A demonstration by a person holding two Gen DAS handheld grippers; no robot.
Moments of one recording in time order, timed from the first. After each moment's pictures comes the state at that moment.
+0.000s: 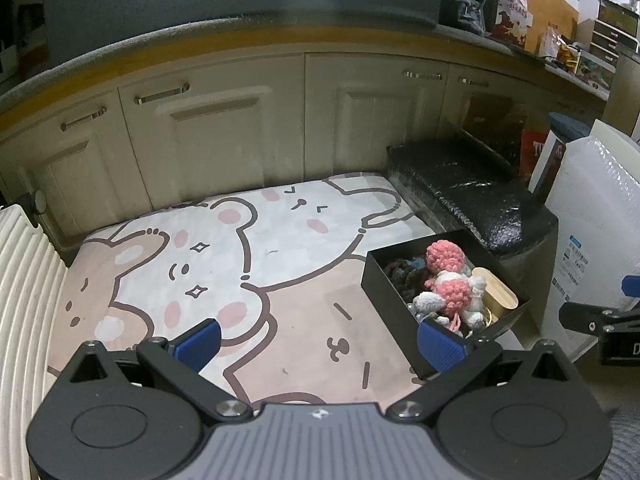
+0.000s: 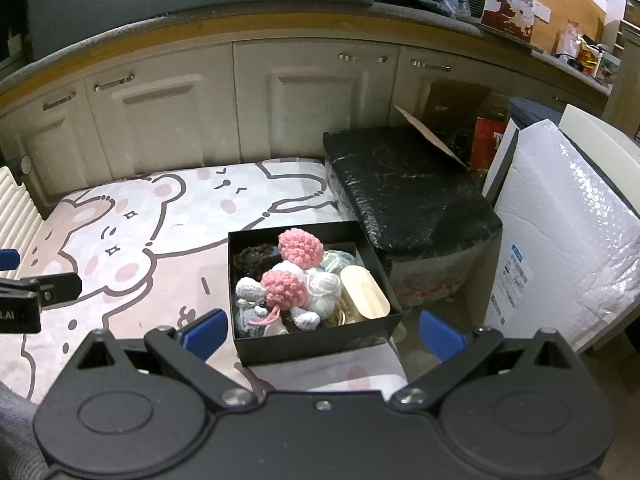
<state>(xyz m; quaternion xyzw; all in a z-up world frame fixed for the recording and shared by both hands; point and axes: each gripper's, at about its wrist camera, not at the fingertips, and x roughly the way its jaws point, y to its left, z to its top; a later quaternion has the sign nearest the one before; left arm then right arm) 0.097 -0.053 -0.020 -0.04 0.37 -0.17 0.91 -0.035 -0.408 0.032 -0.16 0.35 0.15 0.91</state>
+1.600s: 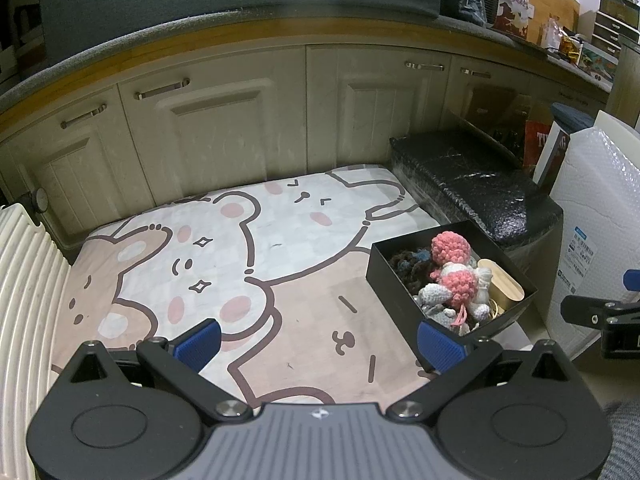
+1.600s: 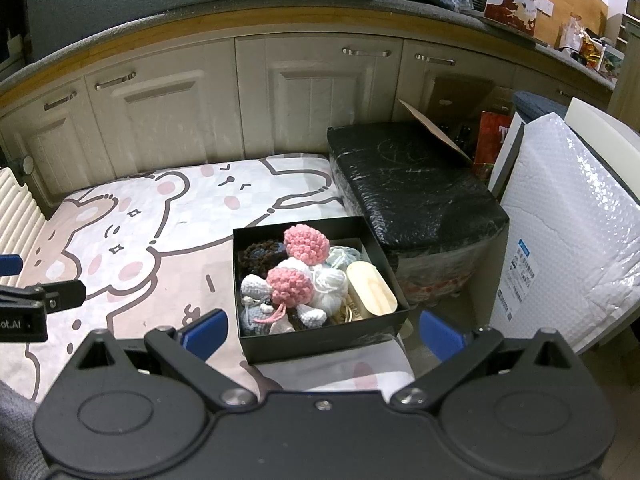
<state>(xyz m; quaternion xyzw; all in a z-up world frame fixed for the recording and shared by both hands) 0.098 -0.049 -0.026 -0.02 0.38 -0.20 0.90 -0.034 -0.404 0.029 -0.16 0.36 0.16 0.91</state>
